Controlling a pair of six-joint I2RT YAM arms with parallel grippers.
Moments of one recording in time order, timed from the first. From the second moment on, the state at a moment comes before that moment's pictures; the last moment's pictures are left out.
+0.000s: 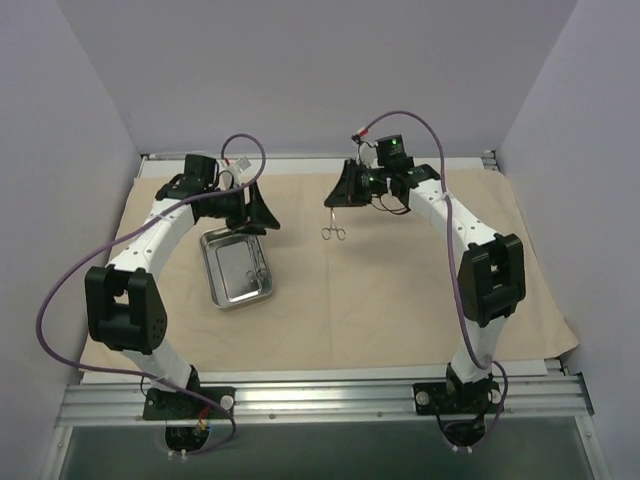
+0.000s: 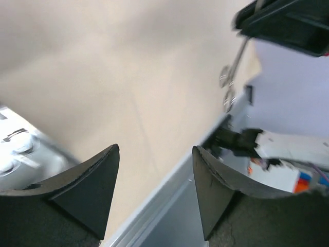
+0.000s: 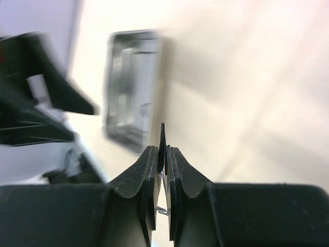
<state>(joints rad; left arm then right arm) -0.19 1.67 1.39 -0.62 0.83 -0.42 0.38 1.85 1.58 -0.38 -0.70 0.49</state>
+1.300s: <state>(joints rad) -0.13 1.72 1.38 -0.87 0.31 -0.26 -0.11 2.27 1.87 -0.79 0.06 -0.03</state>
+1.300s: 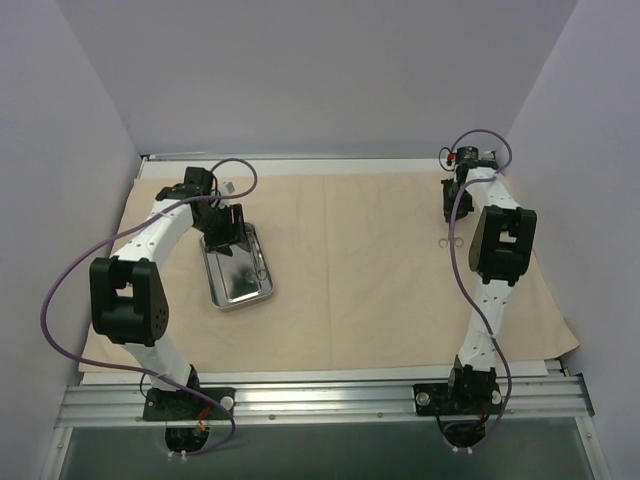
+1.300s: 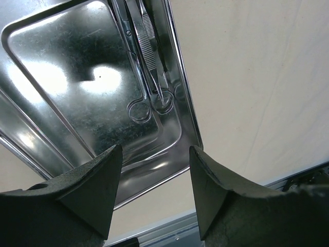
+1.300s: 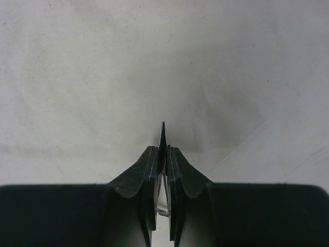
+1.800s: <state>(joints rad) -0.12 1.75 1.39 -0.88 0.31 -0.26 -0.12 2.30 1.92 -0.79 0.02 0.03</state>
